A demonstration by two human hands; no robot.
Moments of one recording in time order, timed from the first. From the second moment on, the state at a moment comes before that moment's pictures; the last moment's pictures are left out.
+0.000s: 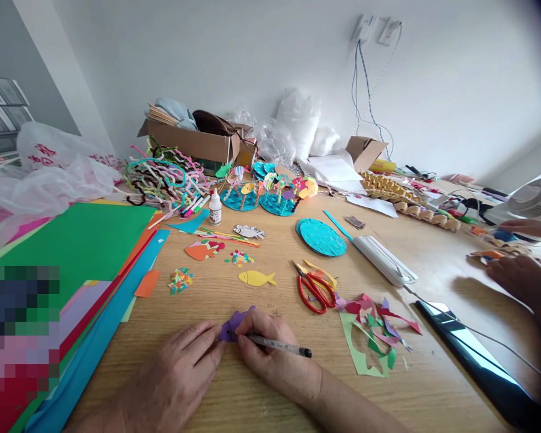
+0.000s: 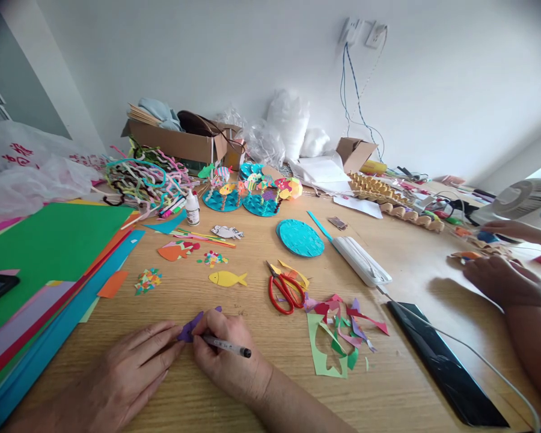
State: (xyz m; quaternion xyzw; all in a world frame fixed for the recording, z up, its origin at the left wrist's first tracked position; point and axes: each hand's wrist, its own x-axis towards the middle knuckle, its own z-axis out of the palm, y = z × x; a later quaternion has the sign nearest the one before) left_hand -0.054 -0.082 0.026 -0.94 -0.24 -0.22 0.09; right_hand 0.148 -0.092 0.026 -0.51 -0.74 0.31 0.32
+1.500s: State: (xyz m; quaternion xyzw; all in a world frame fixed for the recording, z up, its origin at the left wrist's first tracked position) left_hand -0.054 -0.082 0.025 -0.95 -0.24 -0.21 0.08; right_hand 0.147 -0.093 0.025 -0.50 -0.74 0.31 0.33
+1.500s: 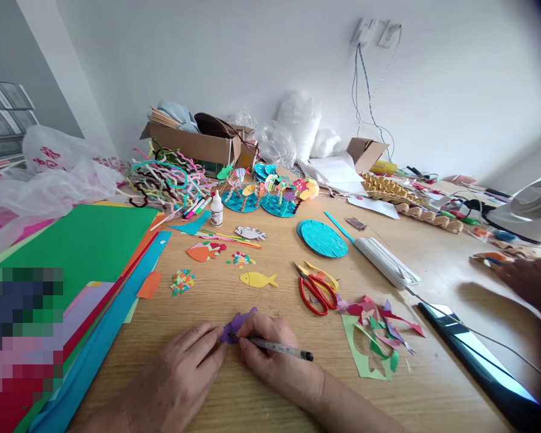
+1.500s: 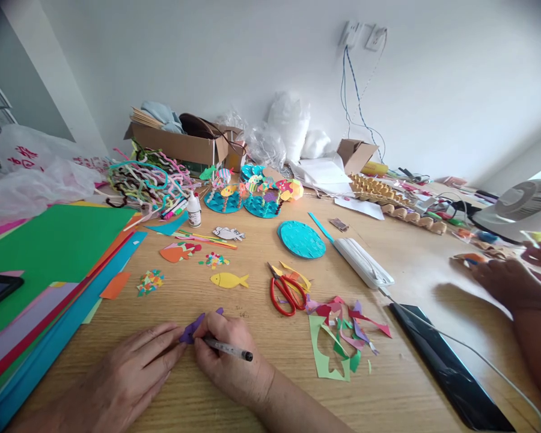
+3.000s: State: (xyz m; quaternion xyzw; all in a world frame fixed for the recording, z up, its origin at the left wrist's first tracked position) left_hand -0.054 -0.082 0.022 -0.94 -0.25 -0.22 0.09; right_hand 0.148 -0.092 0.019 -0.50 -0.73 0.32 0.34
